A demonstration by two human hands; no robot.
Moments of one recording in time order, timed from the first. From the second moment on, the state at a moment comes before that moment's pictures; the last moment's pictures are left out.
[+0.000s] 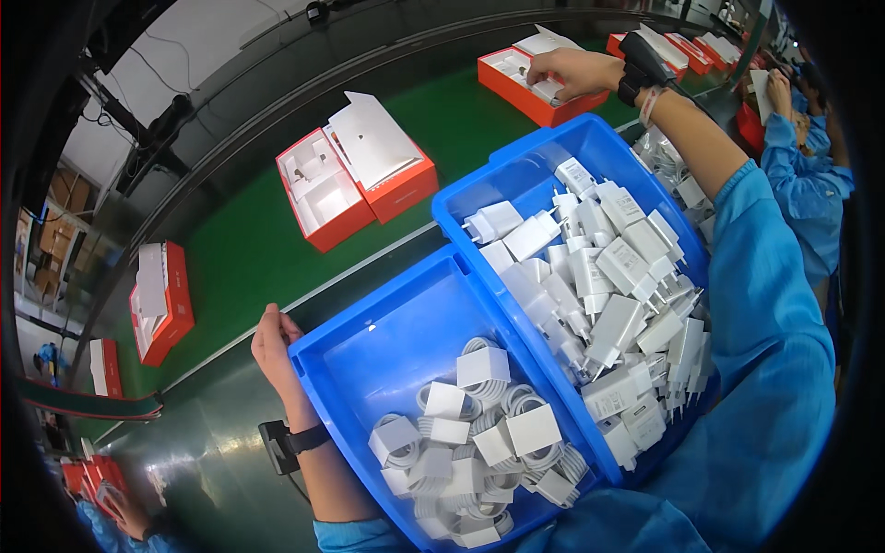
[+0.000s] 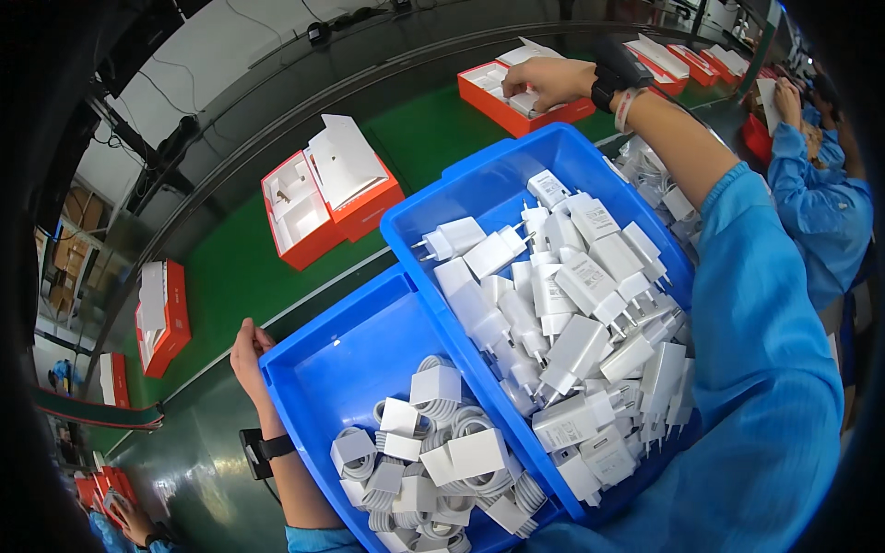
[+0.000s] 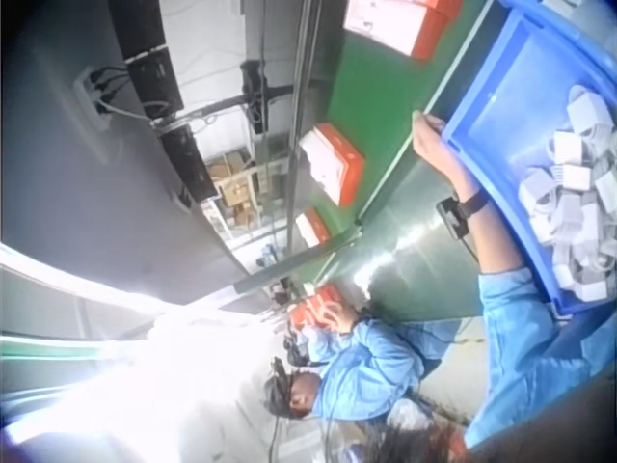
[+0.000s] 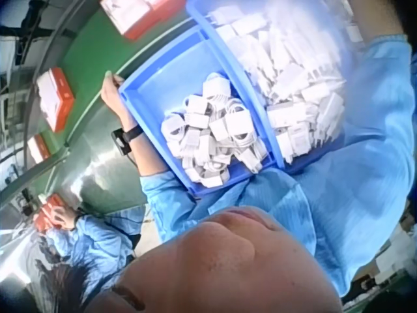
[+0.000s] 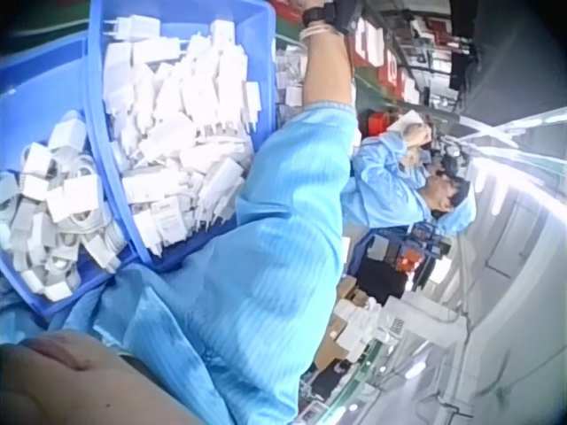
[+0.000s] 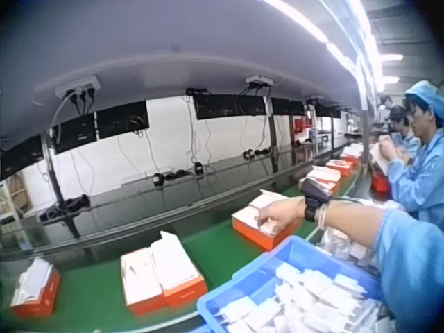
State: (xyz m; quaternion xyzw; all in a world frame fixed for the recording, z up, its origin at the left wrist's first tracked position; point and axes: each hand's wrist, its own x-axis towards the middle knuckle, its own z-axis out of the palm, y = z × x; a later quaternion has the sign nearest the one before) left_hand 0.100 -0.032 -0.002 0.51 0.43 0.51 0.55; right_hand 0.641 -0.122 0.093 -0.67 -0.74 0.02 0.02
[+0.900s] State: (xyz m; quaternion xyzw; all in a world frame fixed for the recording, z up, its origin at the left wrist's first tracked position) left_hand 0.085 -0.056 0.016 0.53 0.40 0.51 0.54; right_hand 0.493 -0.245 0.174 -0.67 -0.71 0.16 0.13
